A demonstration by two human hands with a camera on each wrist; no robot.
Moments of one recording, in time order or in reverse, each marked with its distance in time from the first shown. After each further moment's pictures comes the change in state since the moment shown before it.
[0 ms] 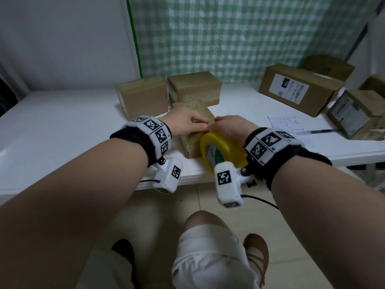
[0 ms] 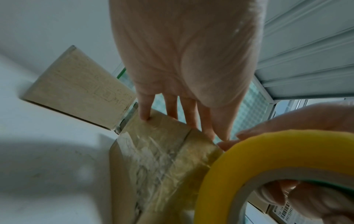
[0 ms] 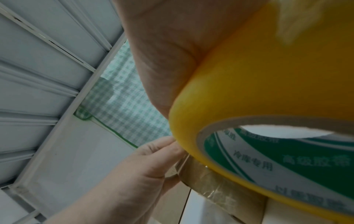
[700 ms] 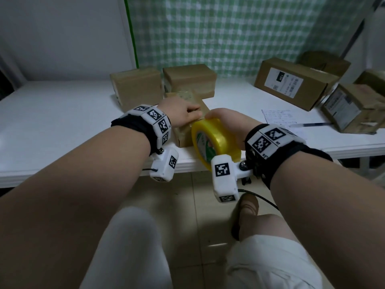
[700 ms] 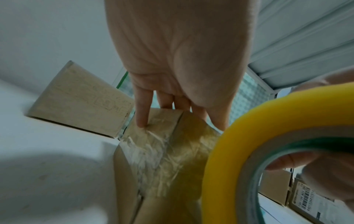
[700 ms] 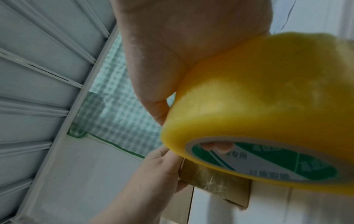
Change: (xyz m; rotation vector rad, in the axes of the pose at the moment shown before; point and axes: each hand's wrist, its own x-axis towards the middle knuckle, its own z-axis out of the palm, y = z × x) left_hand 0.002 0.011 0.013 0.424 0.059 -0.069; right_hand -0.014 0.029 0.004 0.434 -0.090 0.062
